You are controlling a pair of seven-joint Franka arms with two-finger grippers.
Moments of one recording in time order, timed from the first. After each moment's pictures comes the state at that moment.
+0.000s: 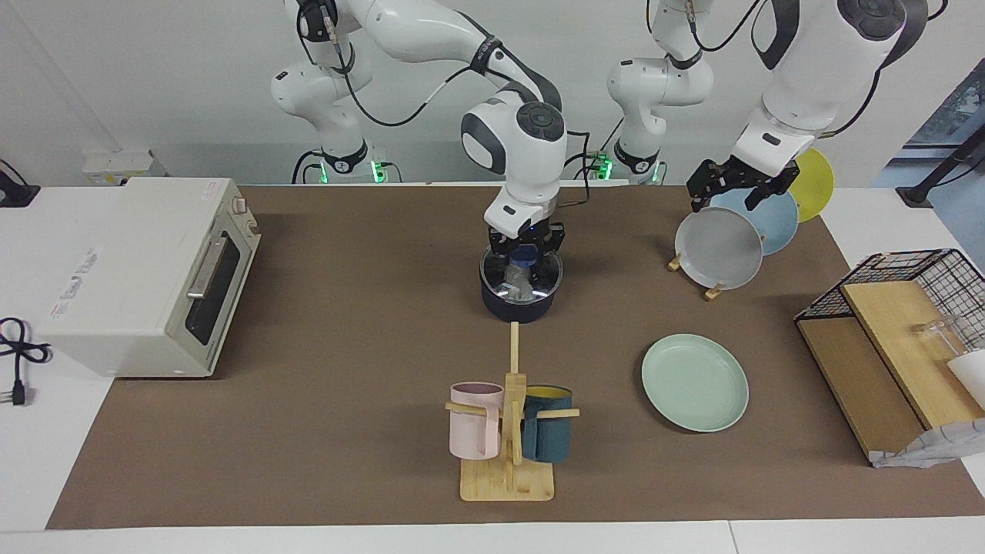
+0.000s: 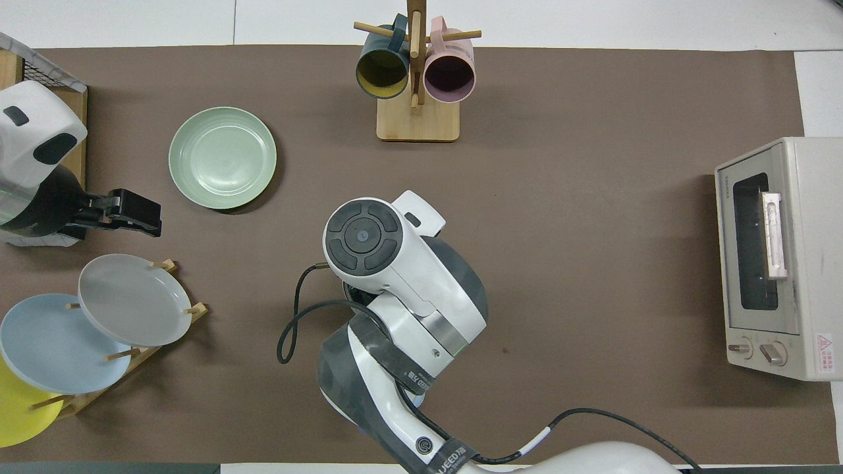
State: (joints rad) left arm -0.13 -0.02 -0.05 -1.63 -0.03 1.50 -0.14; right arm 0.71 0.39 0.02 -1.59 0.01 1.95 0.70
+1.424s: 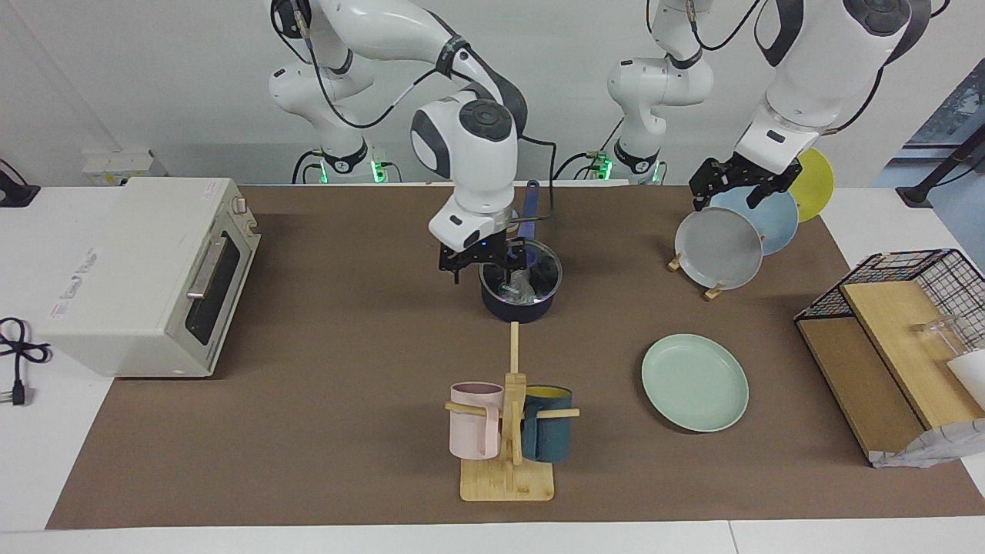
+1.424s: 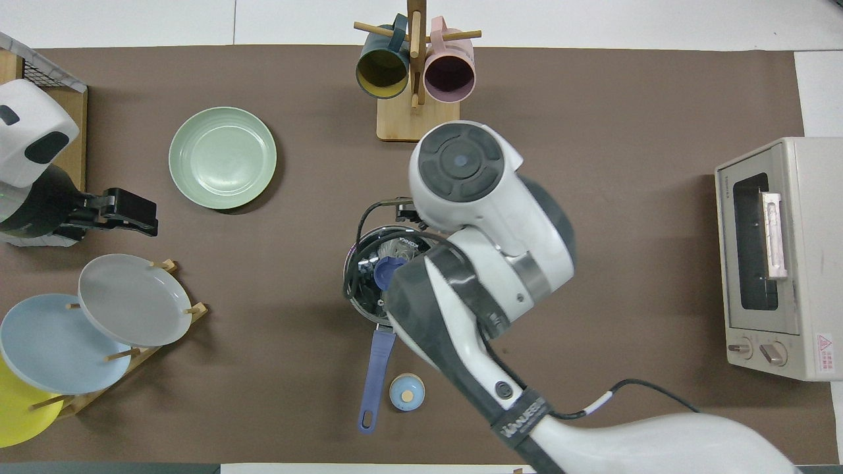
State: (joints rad) left arm -0.13 -0.03 -0.04 -1.63 -0.03 1.50 -0.14; right arm 0.51 0.34 0.01 -1.50 -0.05 1.83 0.51
